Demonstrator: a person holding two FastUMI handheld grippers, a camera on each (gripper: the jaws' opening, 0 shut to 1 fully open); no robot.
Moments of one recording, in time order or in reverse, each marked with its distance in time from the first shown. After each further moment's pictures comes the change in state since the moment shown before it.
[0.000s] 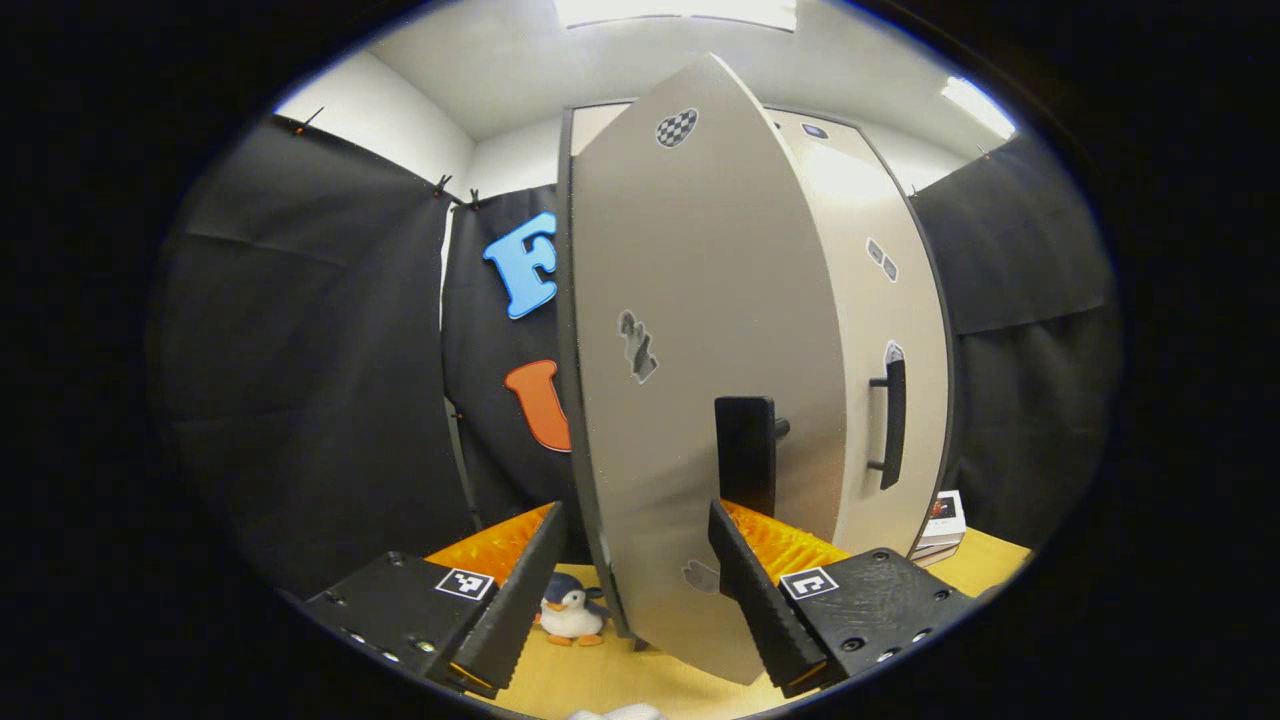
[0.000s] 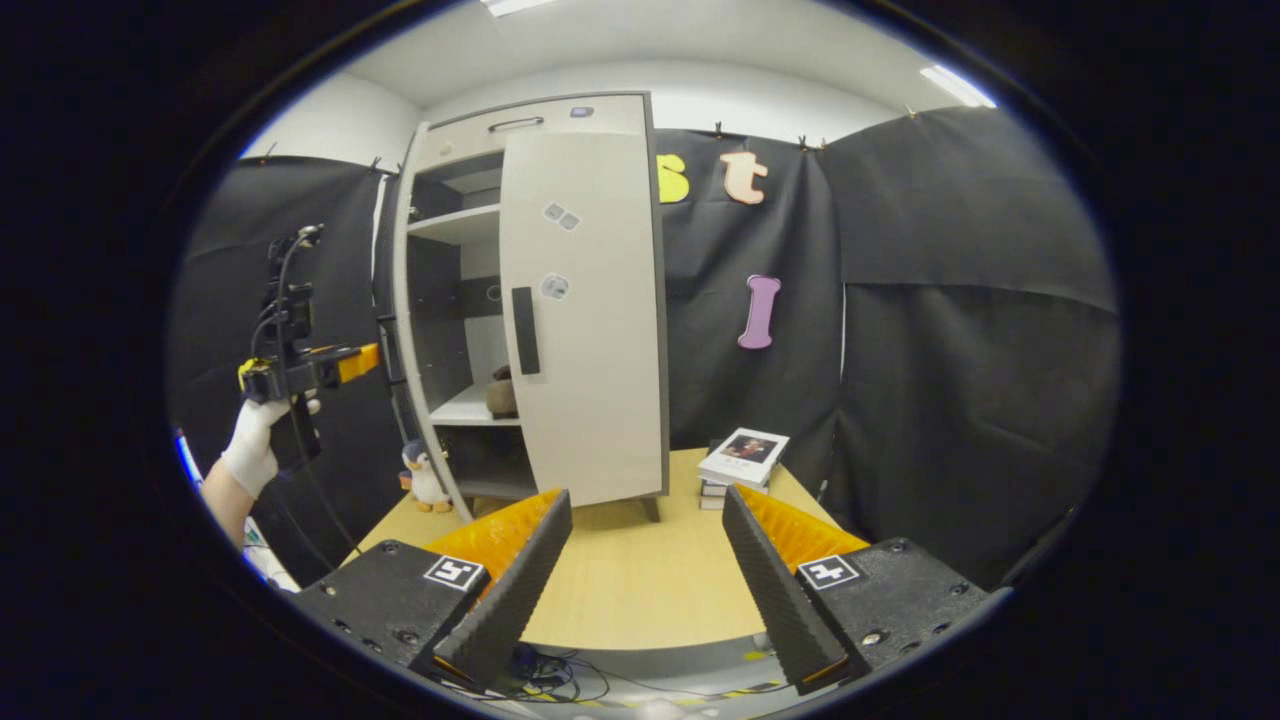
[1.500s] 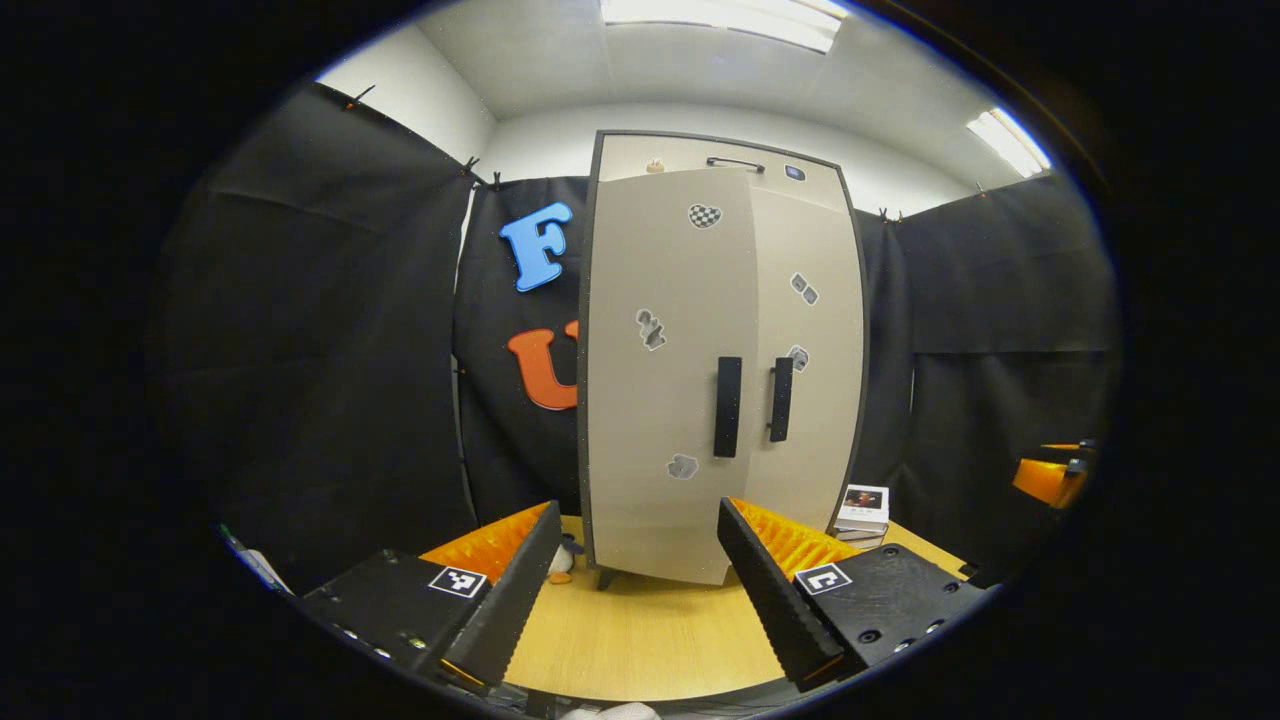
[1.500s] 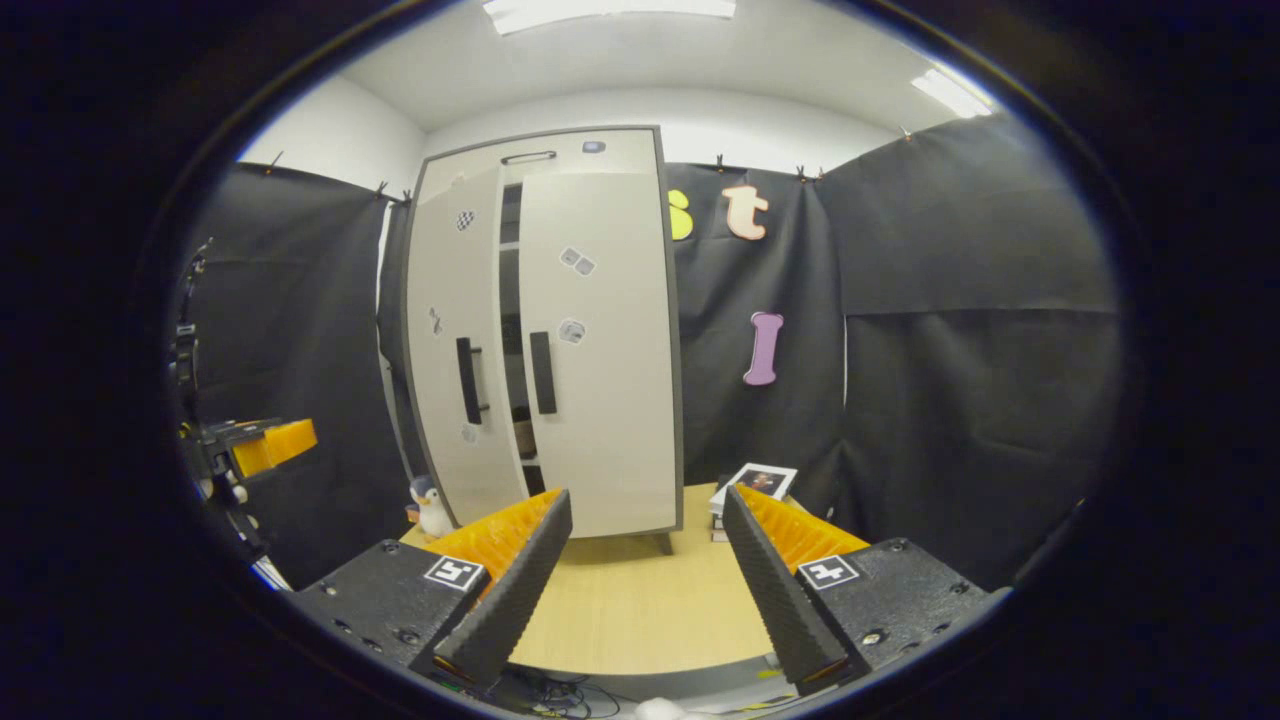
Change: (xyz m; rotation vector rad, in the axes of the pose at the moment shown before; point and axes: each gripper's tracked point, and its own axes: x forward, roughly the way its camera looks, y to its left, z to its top) left arm -0.197 0.014 -0.024 -0.118 0.075 -0.017; right arm 0.000 0.042 0.032 0.010 -0.124 0.000
